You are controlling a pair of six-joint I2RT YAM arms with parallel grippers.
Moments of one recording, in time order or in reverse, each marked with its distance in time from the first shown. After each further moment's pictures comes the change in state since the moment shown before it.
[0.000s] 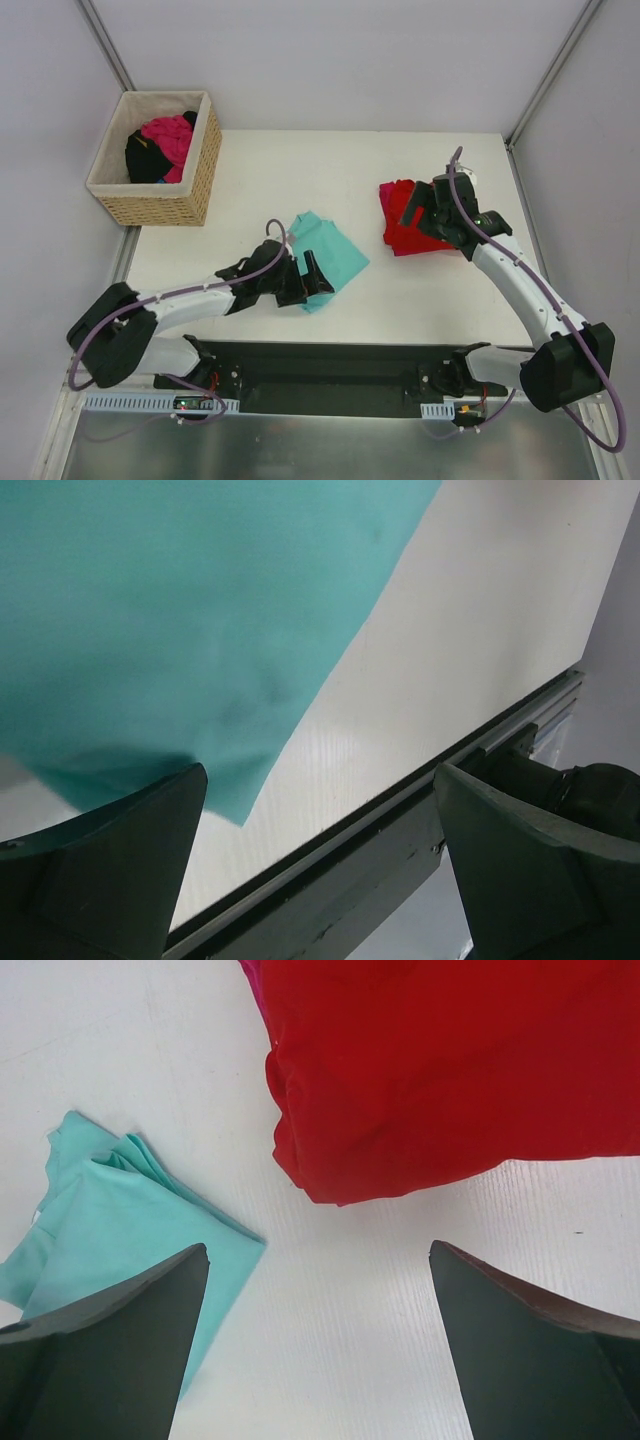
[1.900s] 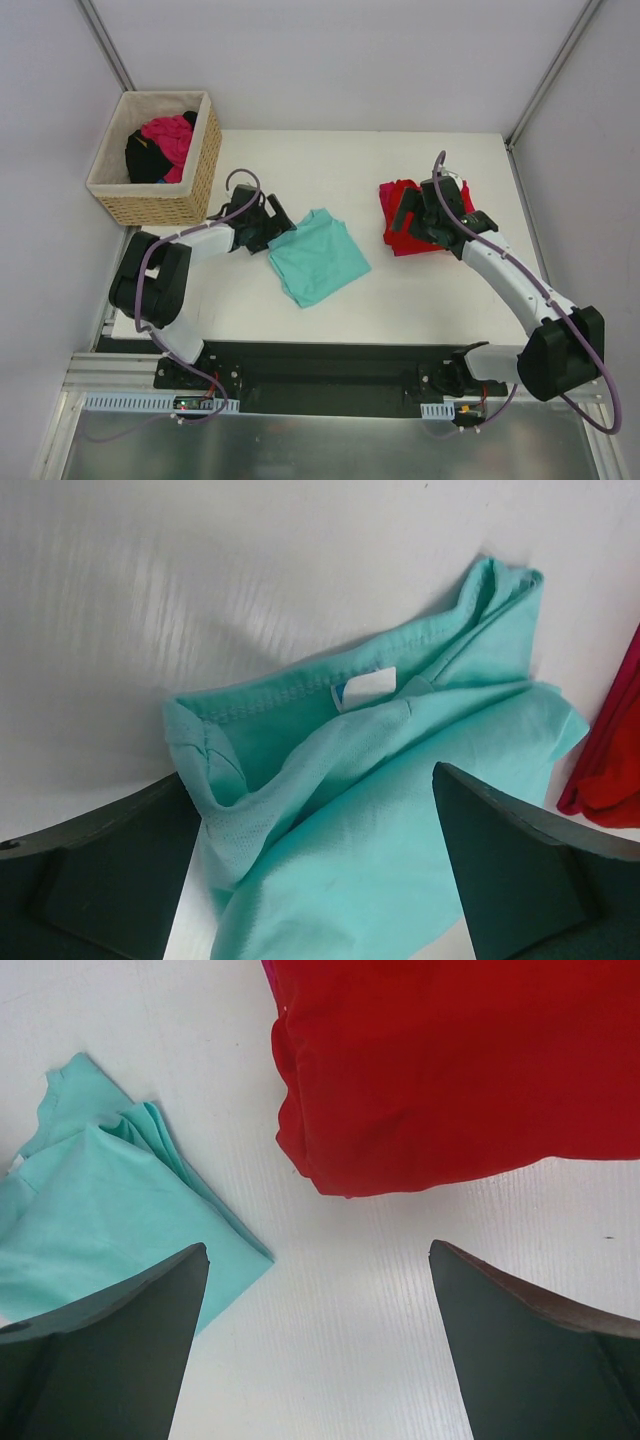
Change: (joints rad) left arm 0.432 0.304 0.319 -0.148 -0.134 0.161; right arm 0.041 0.058 -0.030 0.046 -0.010 -0.008
